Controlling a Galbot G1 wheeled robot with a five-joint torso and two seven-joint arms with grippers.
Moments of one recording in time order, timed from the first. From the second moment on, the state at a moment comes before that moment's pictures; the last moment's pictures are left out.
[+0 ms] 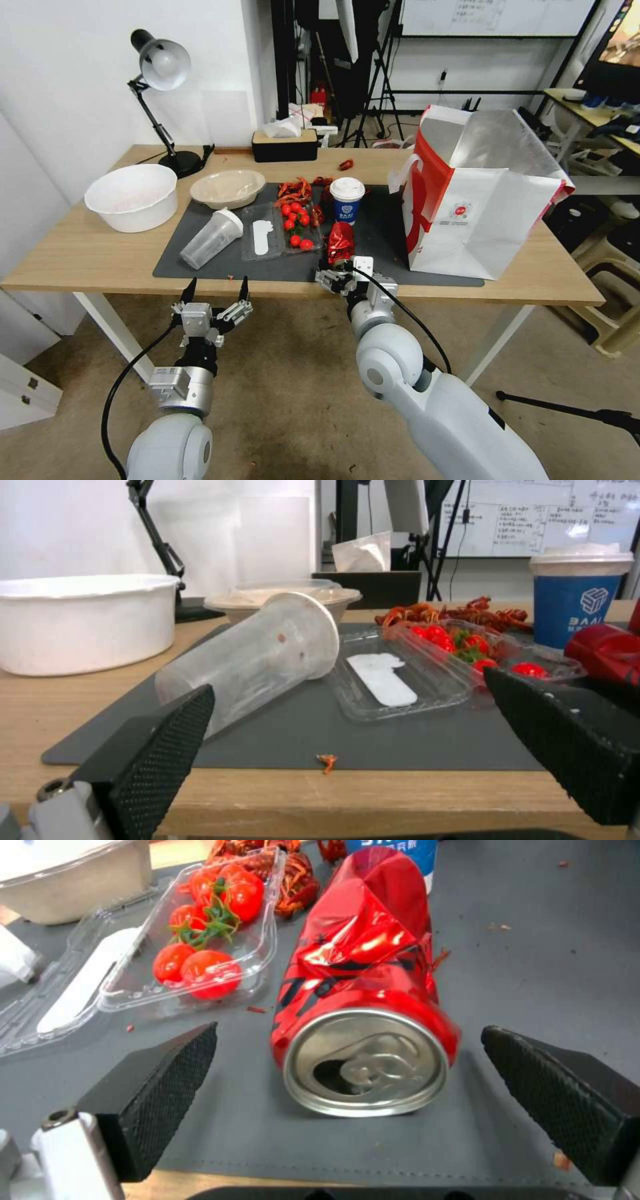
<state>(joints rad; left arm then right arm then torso) 1.61 -1.56 -0.57 -2.11 -0.09 -0.05 0.05 -0.94 1.22 -0.16 1.95 0.75 -0.37 0.75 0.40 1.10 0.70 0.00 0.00</state>
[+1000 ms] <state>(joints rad) 1.62 -1.57 -0.56 -2.11 -0.08 -0.06 0.05 -0.98 1.19 -0.10 2.00 0.74 -0.32 0.68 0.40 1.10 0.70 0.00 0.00</state>
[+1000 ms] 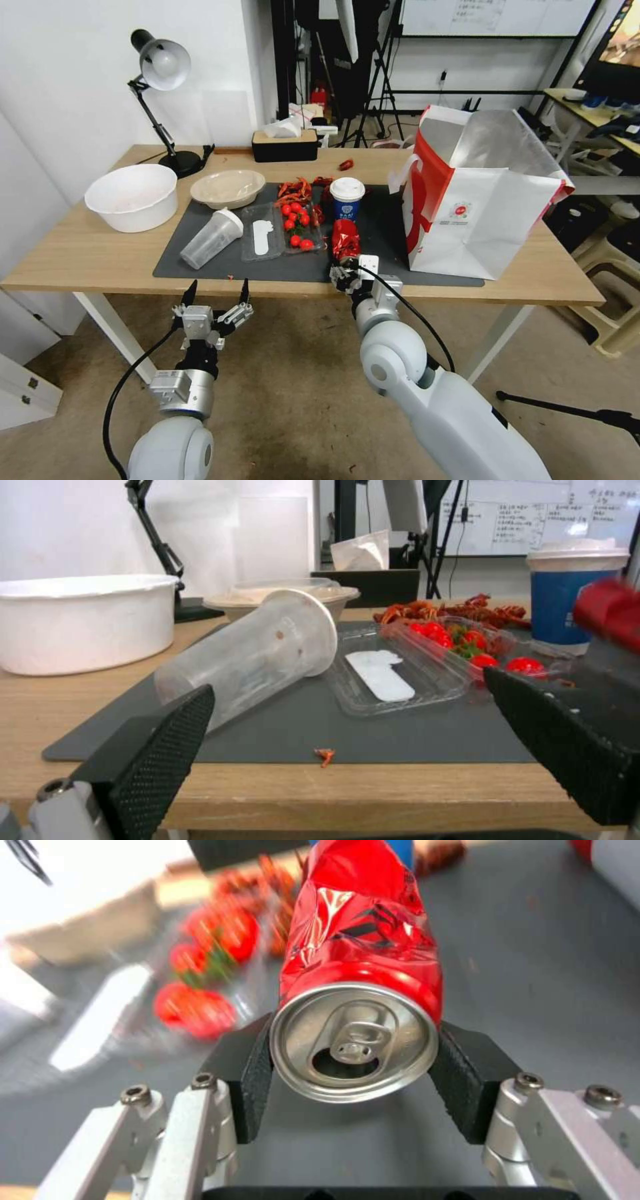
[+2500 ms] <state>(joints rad) 1.62 -1.58 -0.55 -2.11 -0.06 -0.08 0.06 -0.67 1.01 0.36 2.13 1.01 -0.56 0.86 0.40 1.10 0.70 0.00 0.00</state>
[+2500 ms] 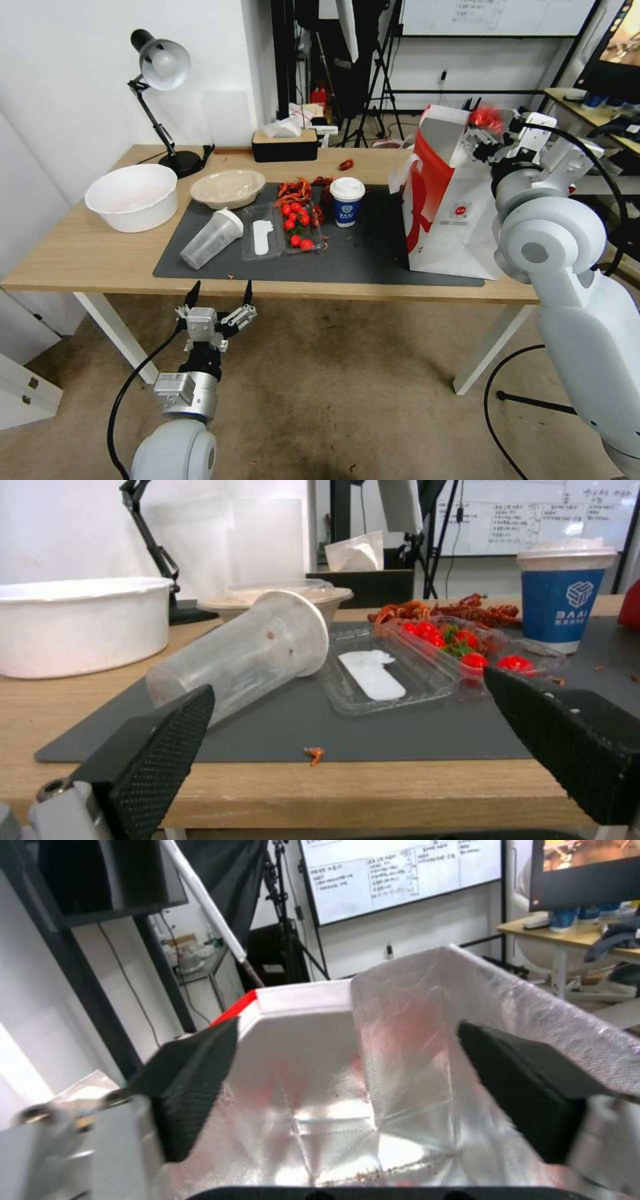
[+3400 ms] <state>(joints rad) 1.63 -1.57 -0.55 -2.12 -0.06 -0.08 0.06 -1.36 0.99 0.33 2.34 0.36 0.02 0.30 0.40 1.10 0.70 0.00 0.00</state>
